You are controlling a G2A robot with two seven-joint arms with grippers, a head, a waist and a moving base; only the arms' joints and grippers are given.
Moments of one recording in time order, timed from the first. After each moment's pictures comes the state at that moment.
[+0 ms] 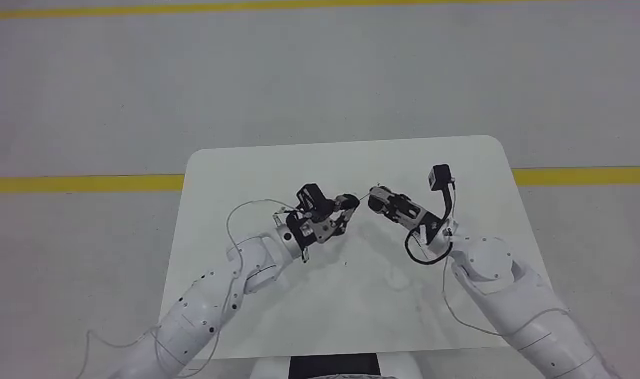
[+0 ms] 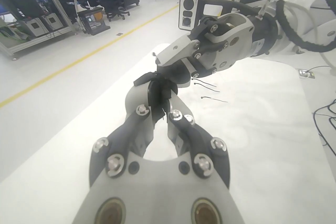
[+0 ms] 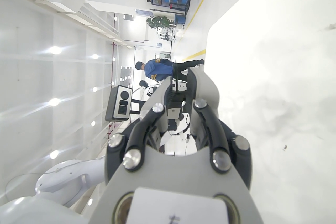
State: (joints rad) left arm 1.27 -1.16 -0.83 -1.54 1.28 -0.34 0.23; right arm -1.43 -0.96 1.10 -1.64 0.35 -0.23 0.43
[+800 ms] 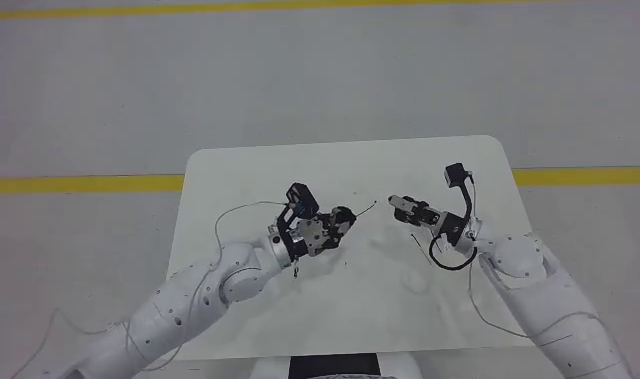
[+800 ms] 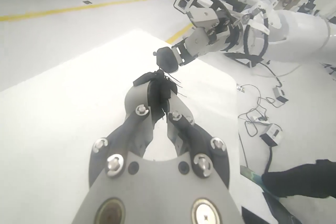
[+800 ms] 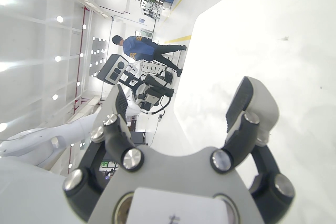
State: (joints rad) left arm 1.14 -0.94 -0.58 -1.64 0.74 -0.34 0.12; right arm -1.47 -0.94 1.25 -1.63 0.19 -0.31 0.66
